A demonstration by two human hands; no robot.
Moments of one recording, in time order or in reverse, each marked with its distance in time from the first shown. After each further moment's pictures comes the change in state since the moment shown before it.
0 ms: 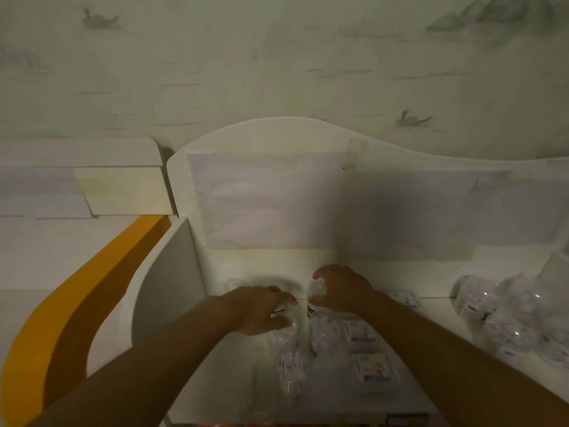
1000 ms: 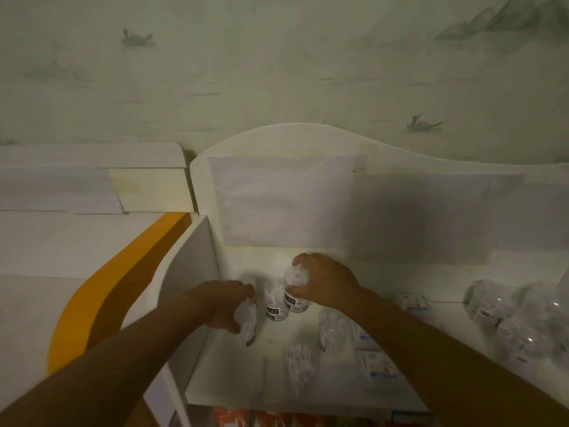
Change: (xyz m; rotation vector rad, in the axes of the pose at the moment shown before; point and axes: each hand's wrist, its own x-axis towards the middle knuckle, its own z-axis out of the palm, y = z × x) left_hand -0.050 -0.040 -0.002 0.142 -0.015 -0.291; right_hand -0.027 -0.063 -0.022 0.144 0.164 -0.173
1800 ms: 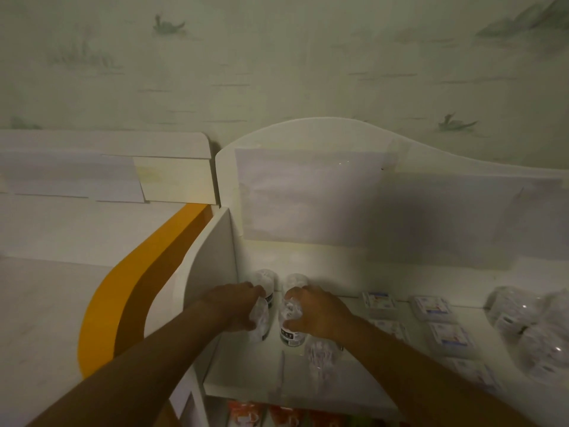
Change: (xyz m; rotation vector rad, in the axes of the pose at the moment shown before) left_hand 0.000 -0.013 0.036 -0.086 0.109 -0.045; right_hand -0.012 -0.029 0.062 -0.047 -0.250 -0.030
